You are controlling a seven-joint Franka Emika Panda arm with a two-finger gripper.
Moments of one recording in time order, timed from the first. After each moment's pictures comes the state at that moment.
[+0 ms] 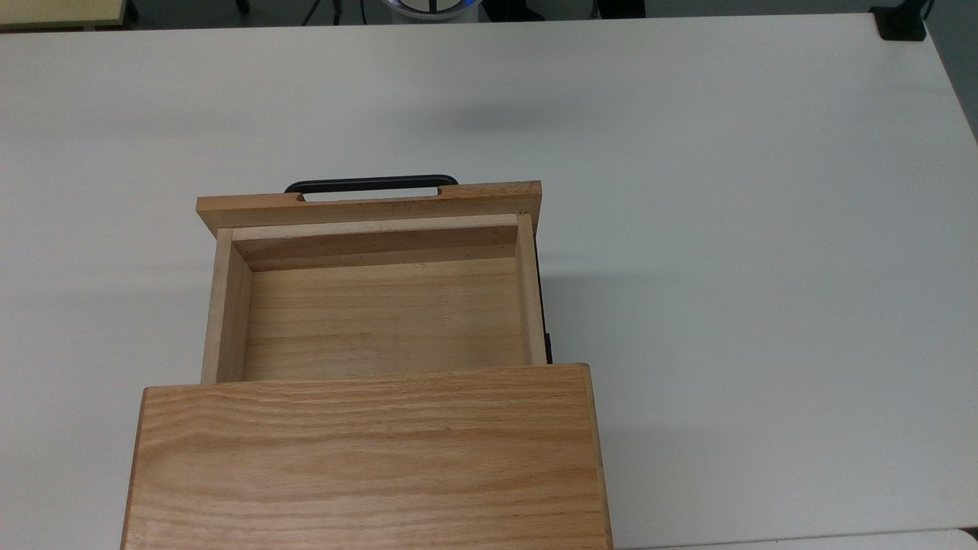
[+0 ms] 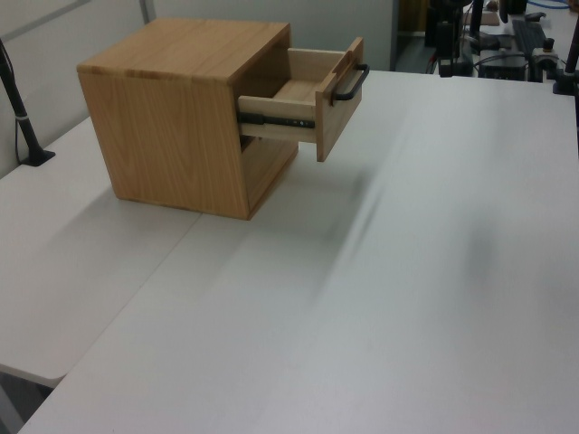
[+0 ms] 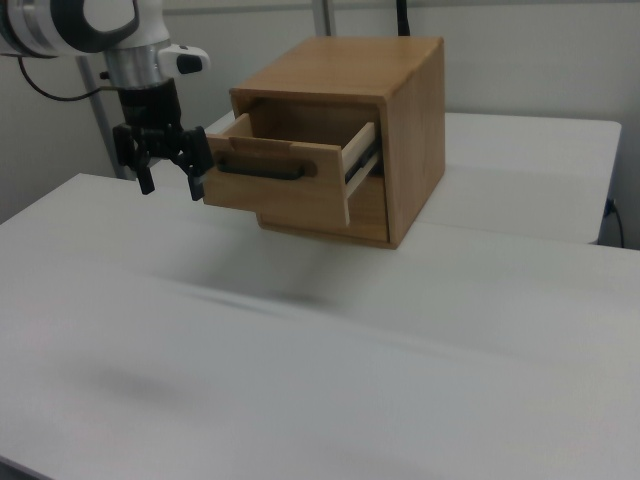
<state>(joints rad) 0.12 -0.02 -0.07 -1.61 -0.05 1.50 -0.04</state>
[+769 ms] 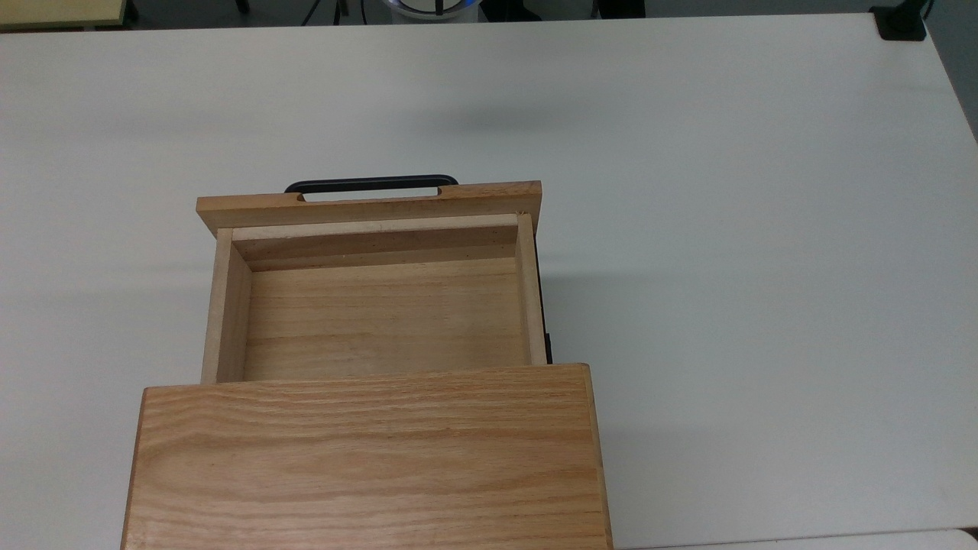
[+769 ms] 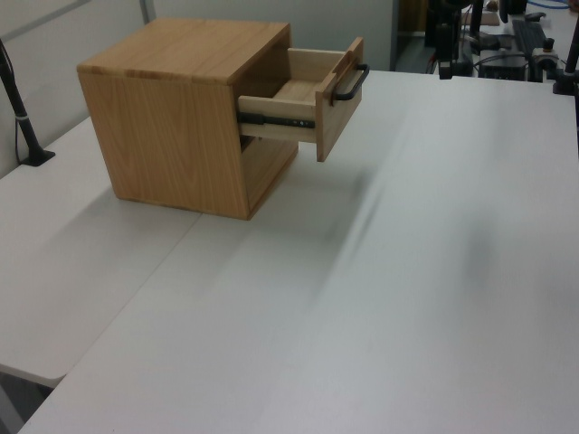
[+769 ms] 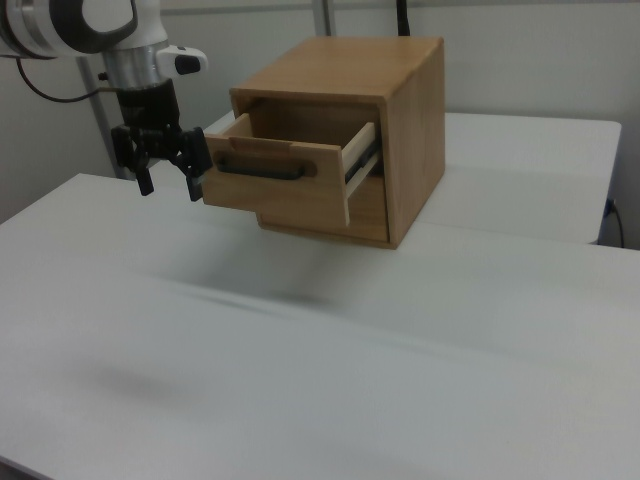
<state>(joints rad) 0.13 -0.02 -0.08 -1.61 -0.05 1.50 -0.04</state>
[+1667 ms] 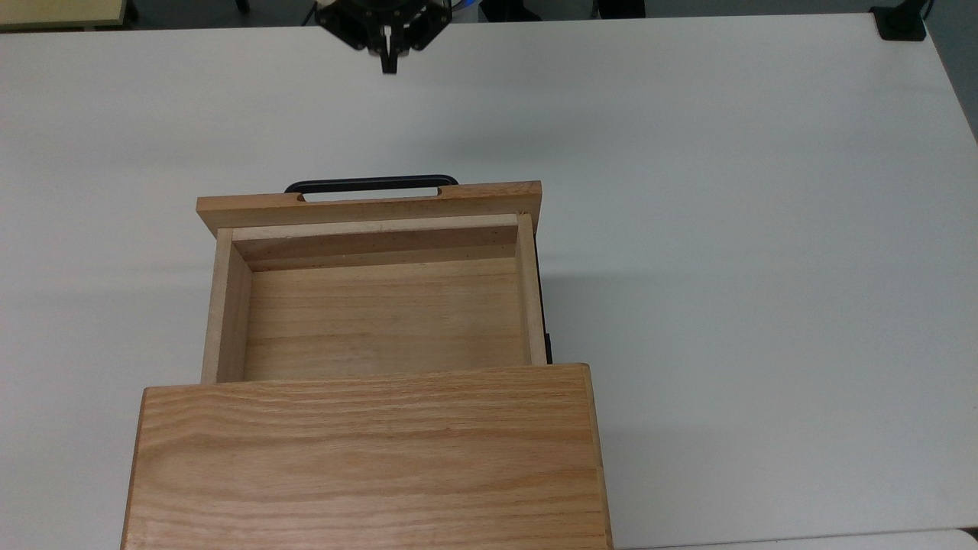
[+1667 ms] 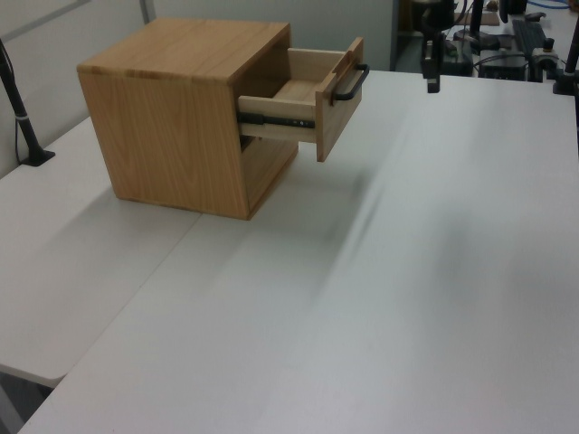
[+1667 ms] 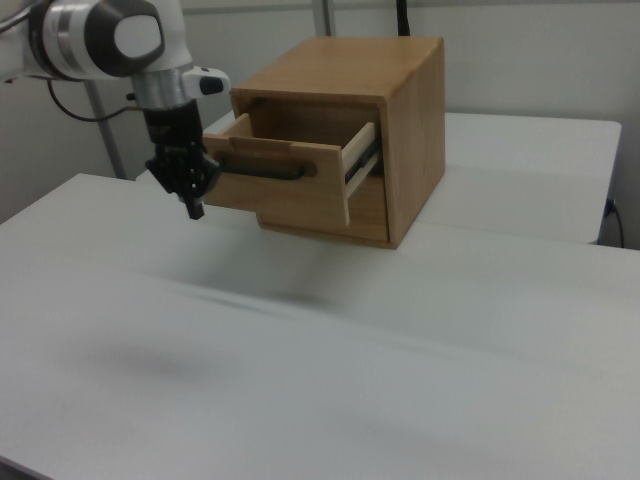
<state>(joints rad) 0.12 0.07 -0.08 -1.61 -0.05 1.60 -0.05</state>
